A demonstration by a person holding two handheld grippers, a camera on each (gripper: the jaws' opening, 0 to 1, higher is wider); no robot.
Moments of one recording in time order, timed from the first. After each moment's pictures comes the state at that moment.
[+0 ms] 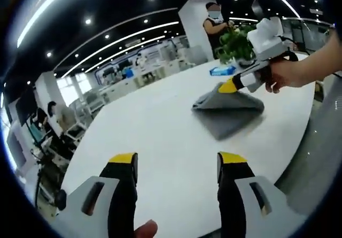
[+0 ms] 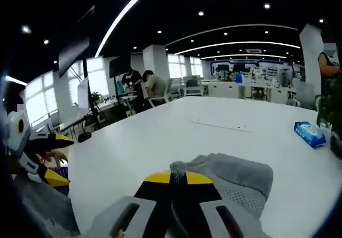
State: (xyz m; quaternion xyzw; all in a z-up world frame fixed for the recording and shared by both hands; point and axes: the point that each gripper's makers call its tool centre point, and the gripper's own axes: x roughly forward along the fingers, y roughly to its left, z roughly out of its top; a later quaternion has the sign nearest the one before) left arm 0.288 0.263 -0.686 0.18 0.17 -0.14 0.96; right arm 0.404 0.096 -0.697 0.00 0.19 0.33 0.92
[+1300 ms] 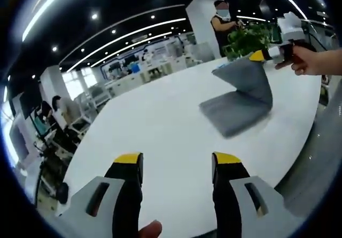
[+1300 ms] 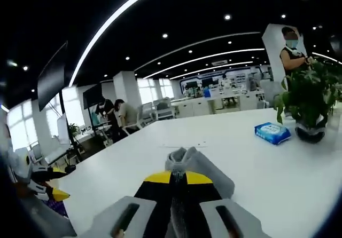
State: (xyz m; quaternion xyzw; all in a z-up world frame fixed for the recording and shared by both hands) left arm 0.290 0.280 -0.688 0.17 0.19 -0.11 0.96; right arm 0.397 -0.007 -0.649 0.09 0.13 0.22 0.96
